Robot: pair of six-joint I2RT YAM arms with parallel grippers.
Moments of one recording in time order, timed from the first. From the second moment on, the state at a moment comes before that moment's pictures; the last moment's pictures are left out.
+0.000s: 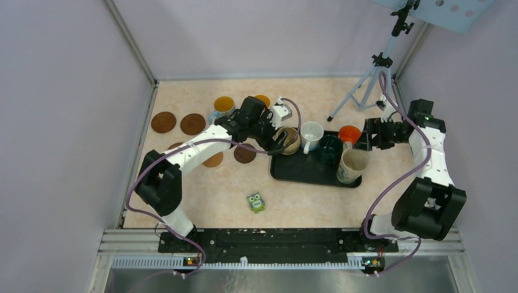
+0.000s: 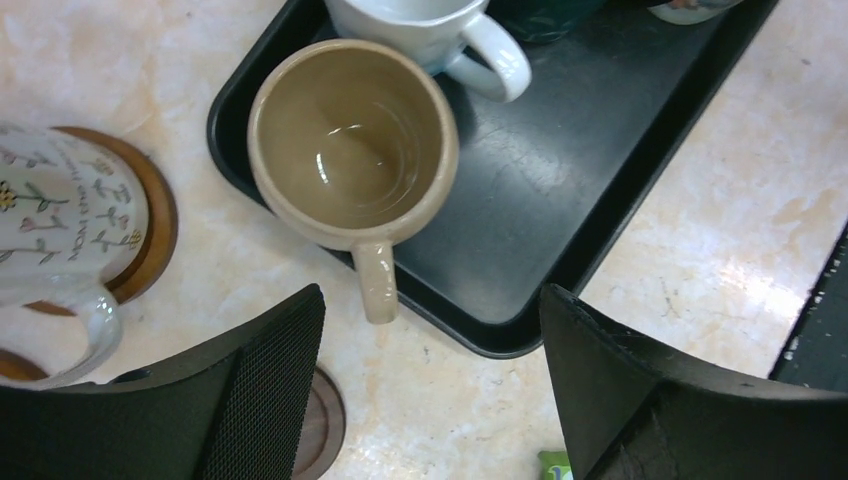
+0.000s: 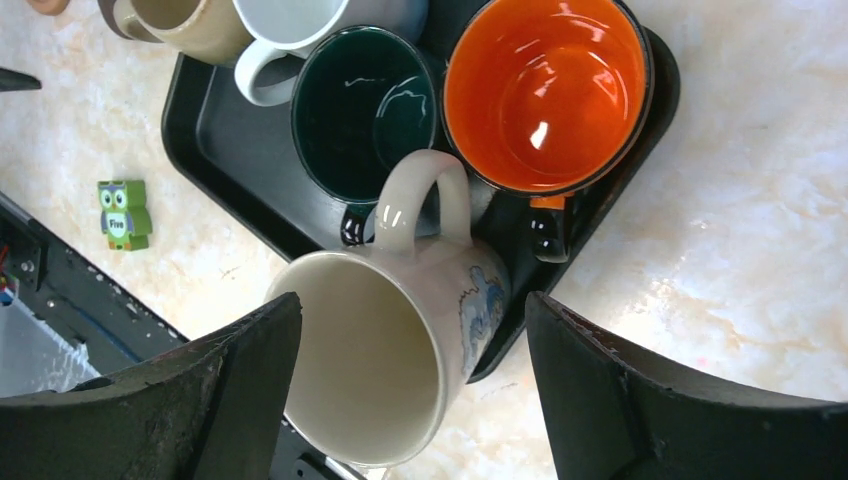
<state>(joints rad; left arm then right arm) -0.65 1.67 1.31 -0.38 0.41 0.20 -0.34 1.38 1.16 -0.97 -0.73 -0.46</state>
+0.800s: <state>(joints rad) -0.66 1.90 1.42 -0.49 0.29 0.27 -0.32 1.39 1.17 -0.84 -0.83 -0.33</state>
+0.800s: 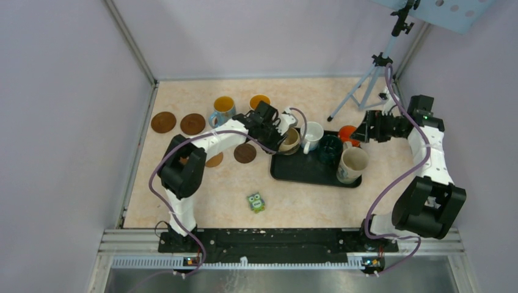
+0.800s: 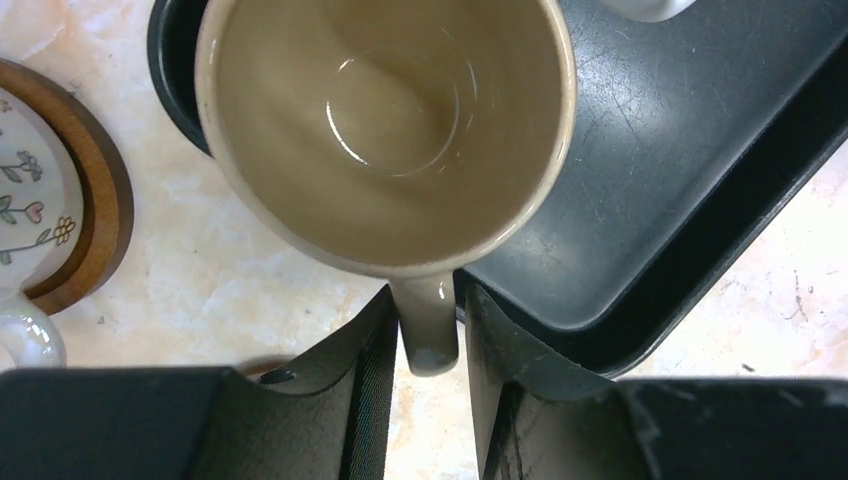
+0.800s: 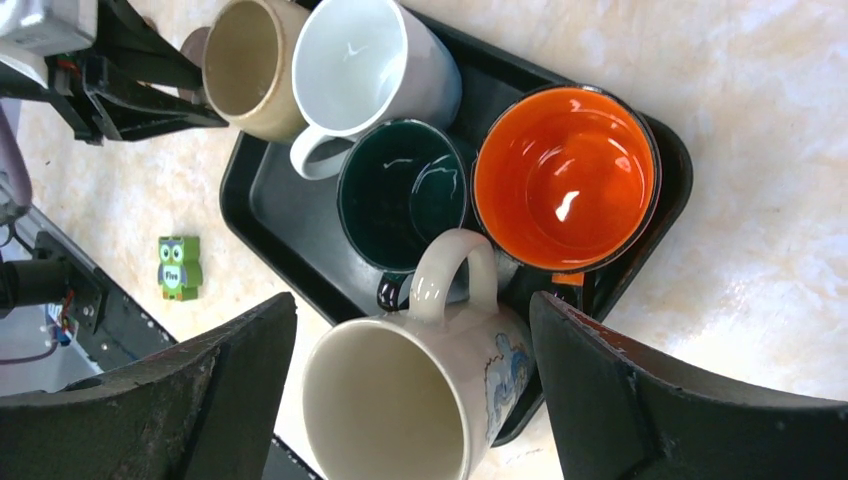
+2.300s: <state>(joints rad) -0.59 1.68 1.44 -0.53 0.39 0.21 -0.32 1.39 1.17 -0.75 -0.86 -0.24</state>
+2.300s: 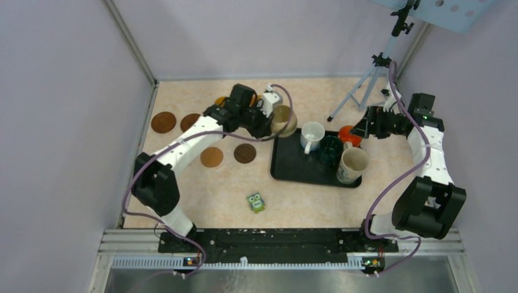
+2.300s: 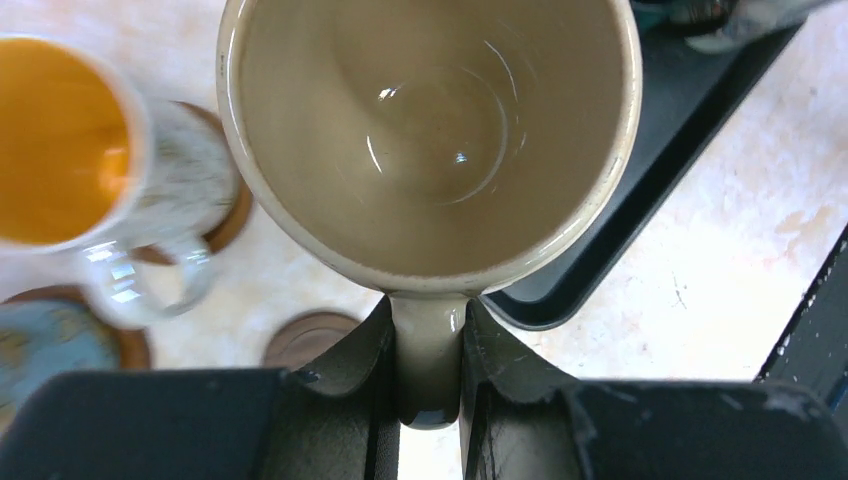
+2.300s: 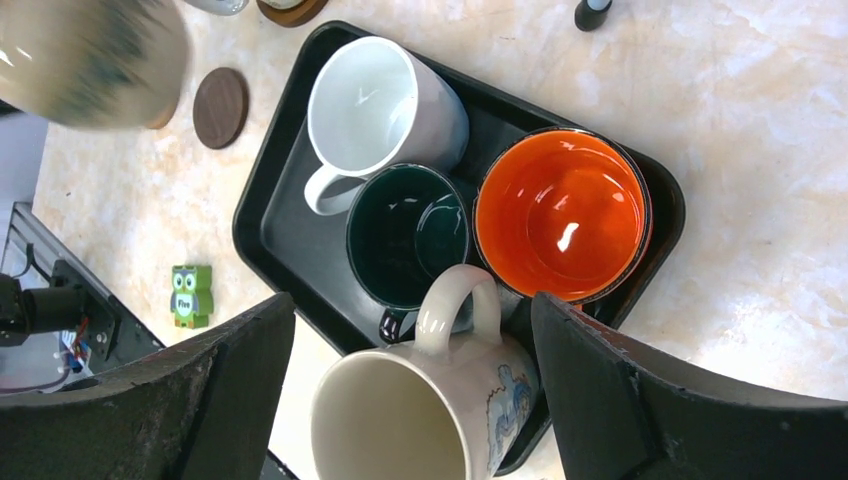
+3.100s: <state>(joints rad) 0.29 1.56 1.54 -0.57 0.60 0.35 -0.32 1.39 1.17 -0.68 -0.88 -0.19</state>
